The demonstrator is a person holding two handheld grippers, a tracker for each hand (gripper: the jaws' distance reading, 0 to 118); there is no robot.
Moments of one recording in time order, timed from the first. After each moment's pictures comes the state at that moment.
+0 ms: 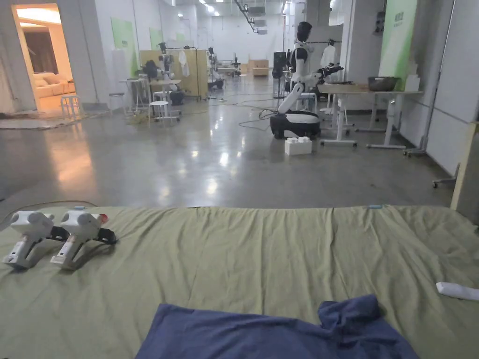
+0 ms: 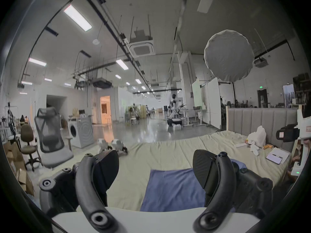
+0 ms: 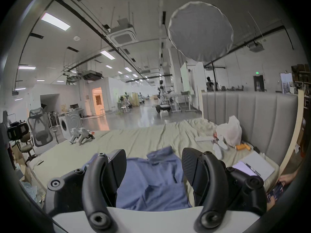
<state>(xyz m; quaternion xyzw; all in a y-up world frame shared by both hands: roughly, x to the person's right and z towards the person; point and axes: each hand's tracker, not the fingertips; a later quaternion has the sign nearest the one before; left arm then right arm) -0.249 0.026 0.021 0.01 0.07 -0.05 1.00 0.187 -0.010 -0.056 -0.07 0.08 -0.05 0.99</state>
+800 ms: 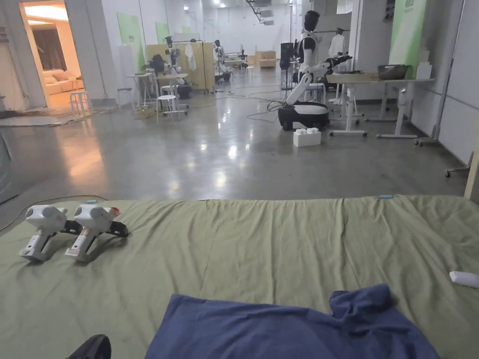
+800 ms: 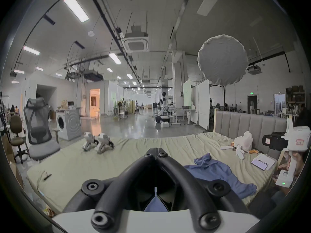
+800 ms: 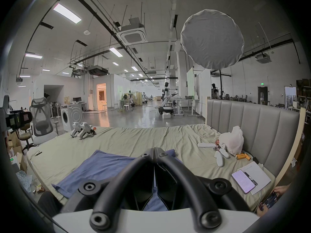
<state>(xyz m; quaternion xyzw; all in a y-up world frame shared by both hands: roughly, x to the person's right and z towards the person) -0.255 0.030 0.008 -0.03 0.01 0.01 1.00 0.157 -0.006 -0.058 -0.07 0.09 0.00 0.99</state>
